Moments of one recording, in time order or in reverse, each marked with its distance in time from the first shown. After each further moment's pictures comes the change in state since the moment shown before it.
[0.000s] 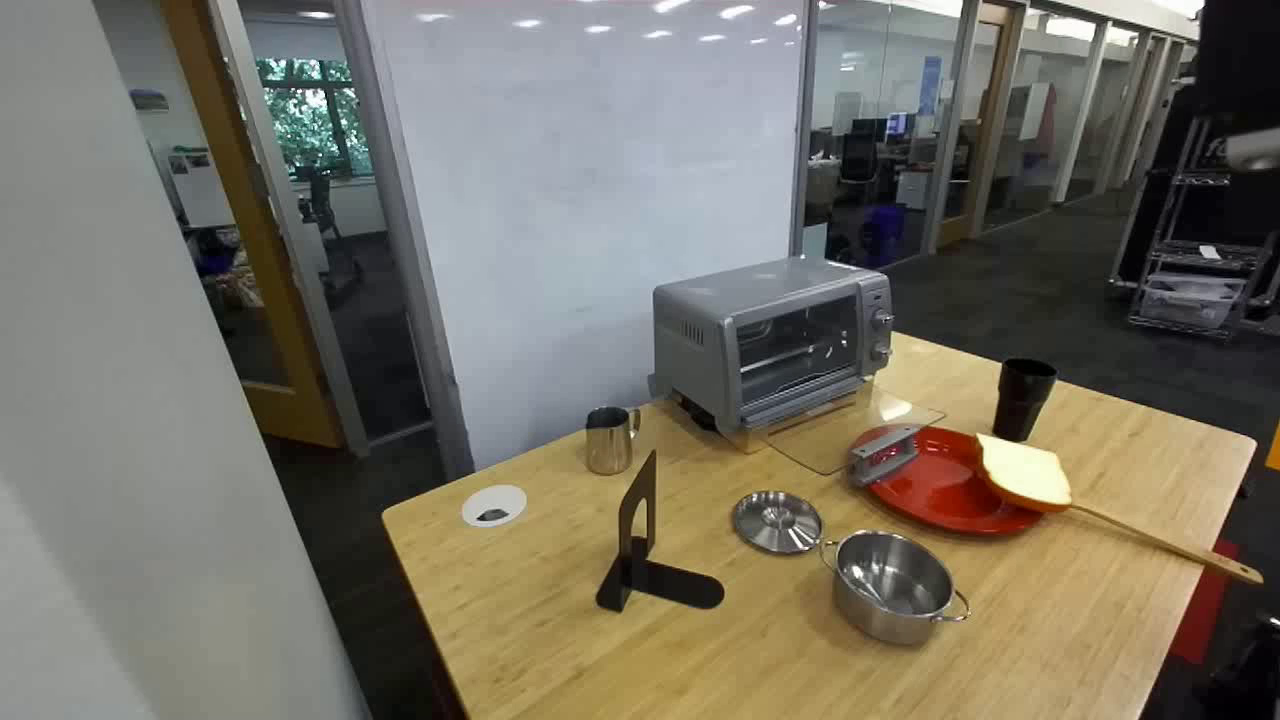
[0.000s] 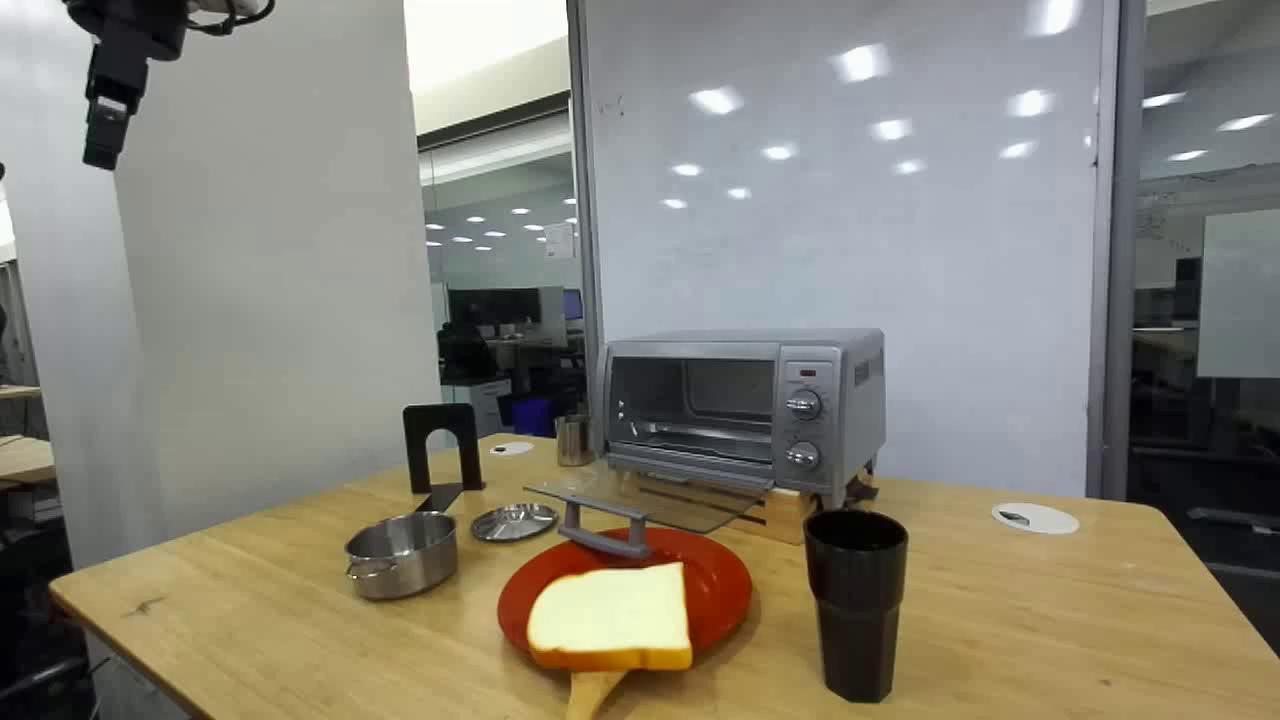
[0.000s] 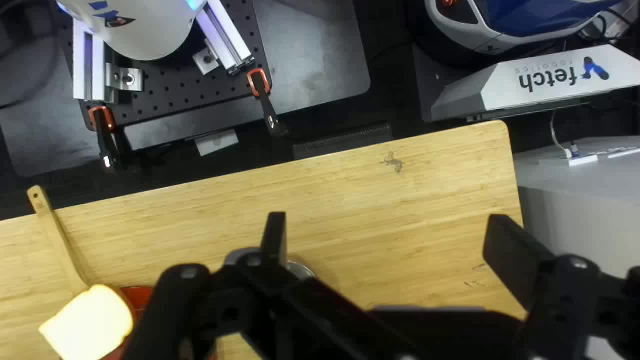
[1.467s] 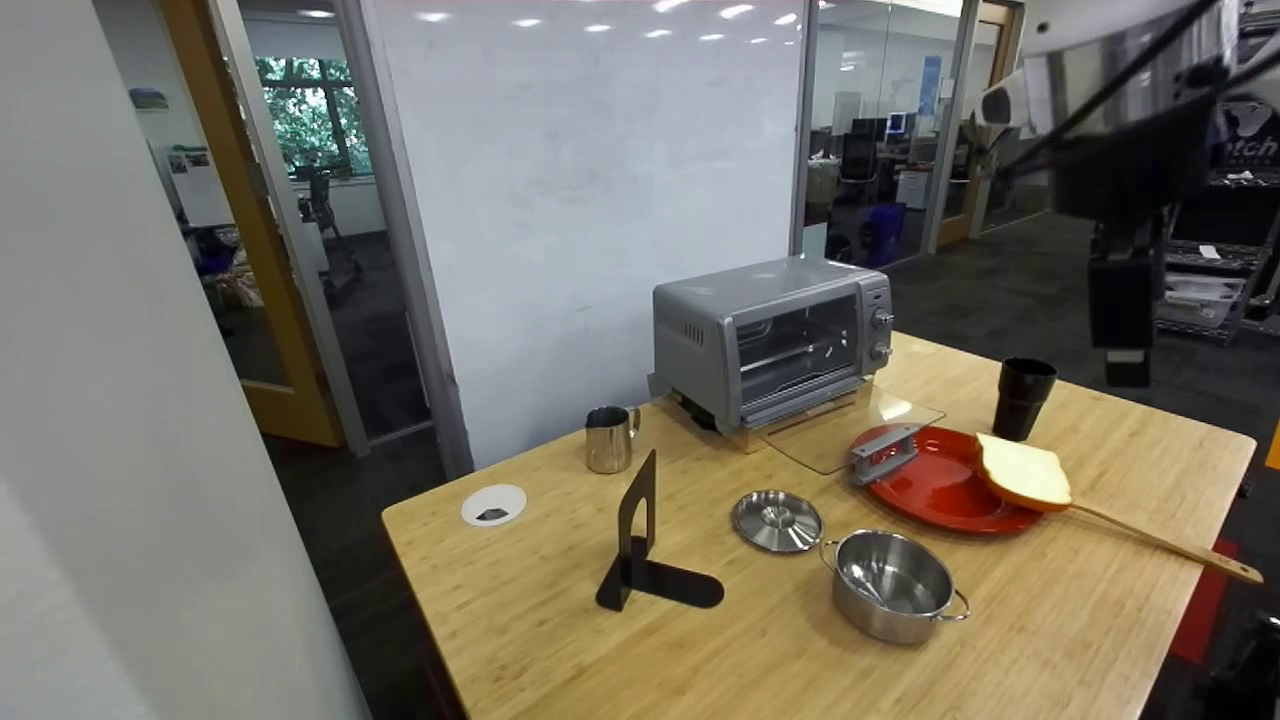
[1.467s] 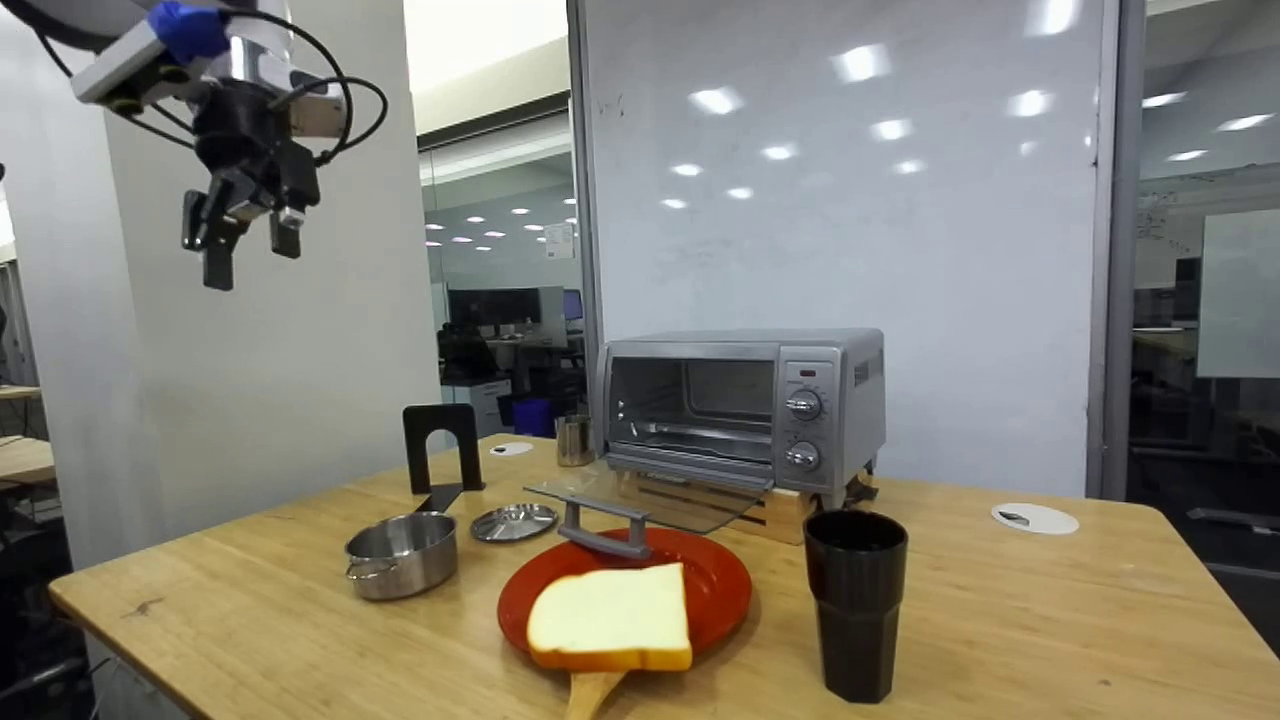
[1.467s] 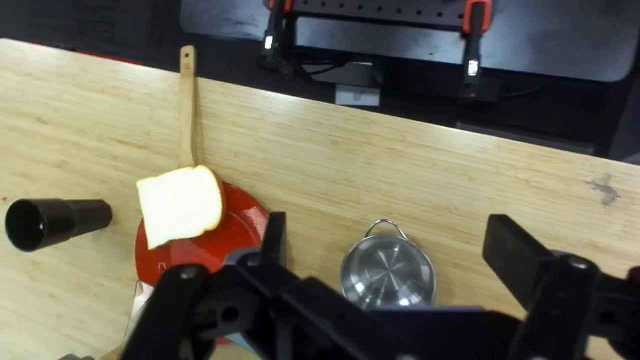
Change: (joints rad) arm -0.001 0.167 -0.026 -0.149 -0.433 0.202 -0.358
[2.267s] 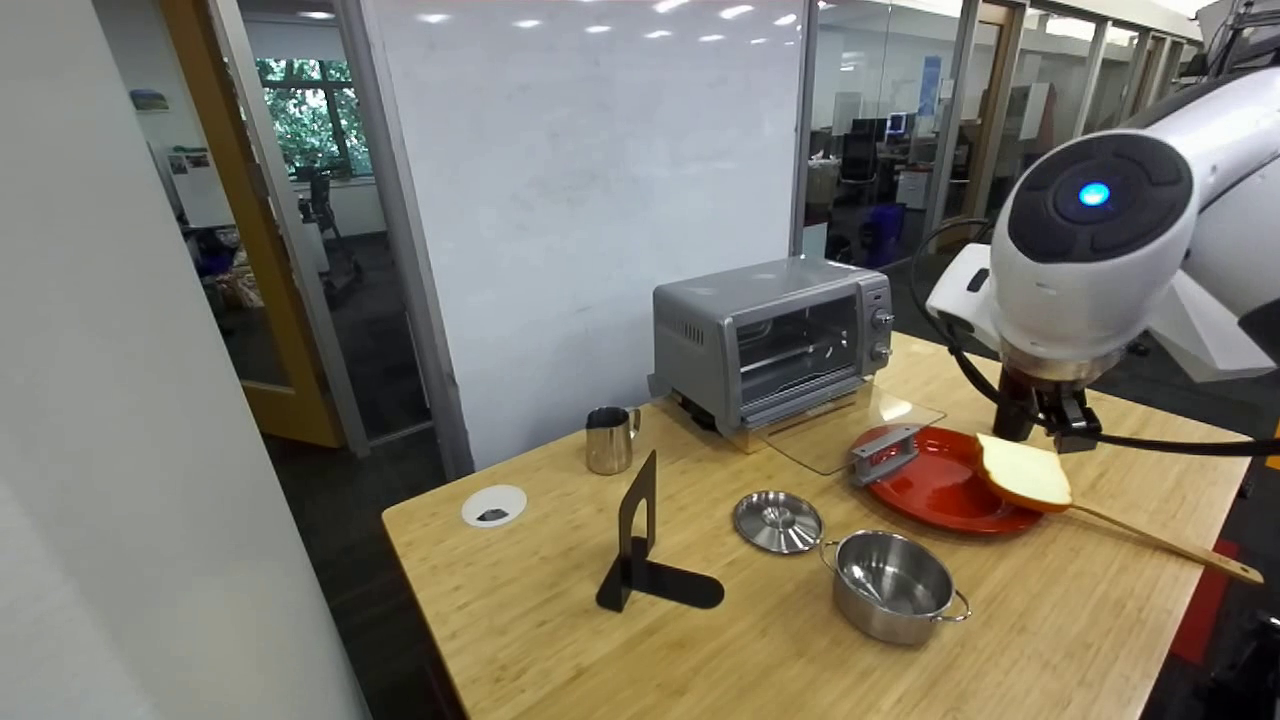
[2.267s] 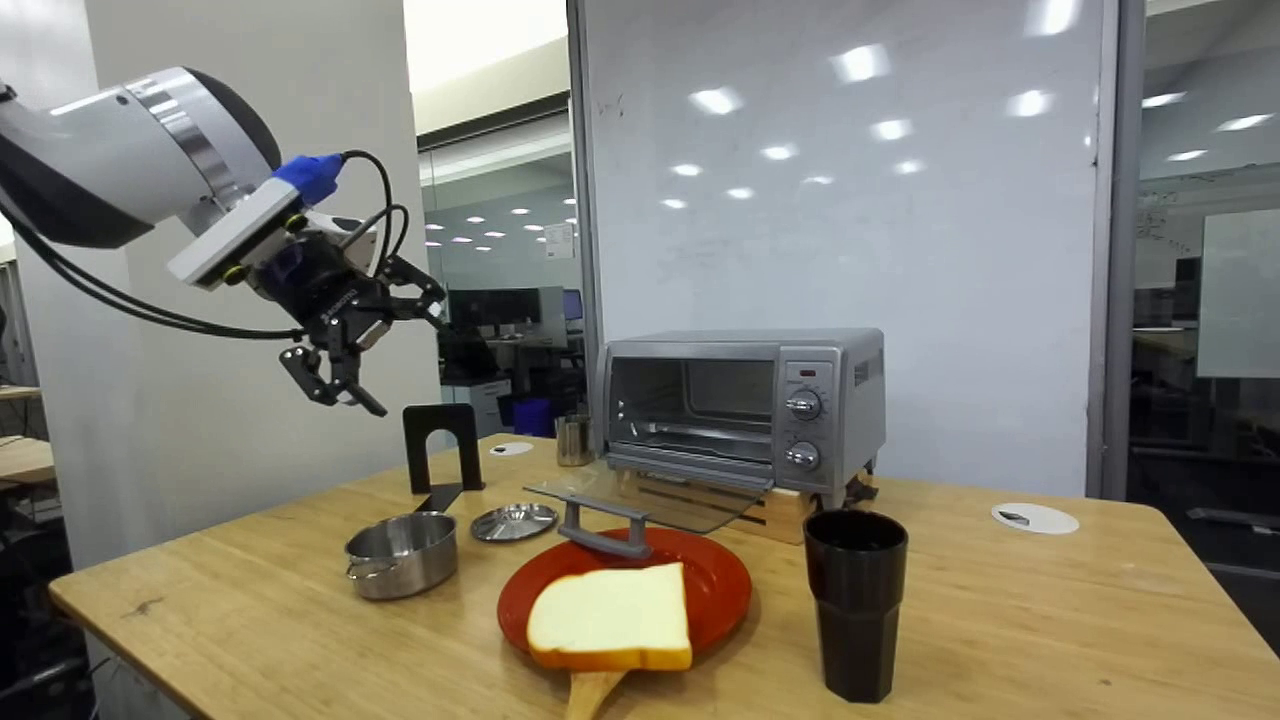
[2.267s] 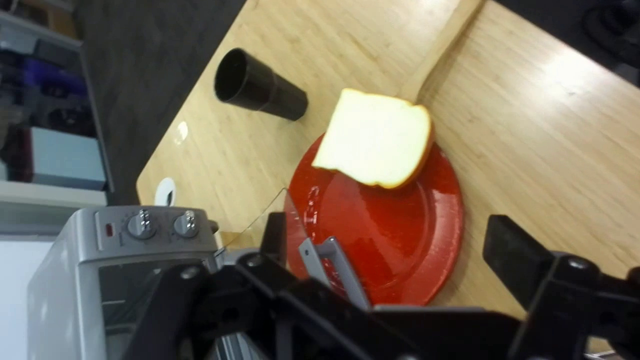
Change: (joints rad) arm 0.000 0.221 -0.023 -0.235 -0.850 0.329 0.094
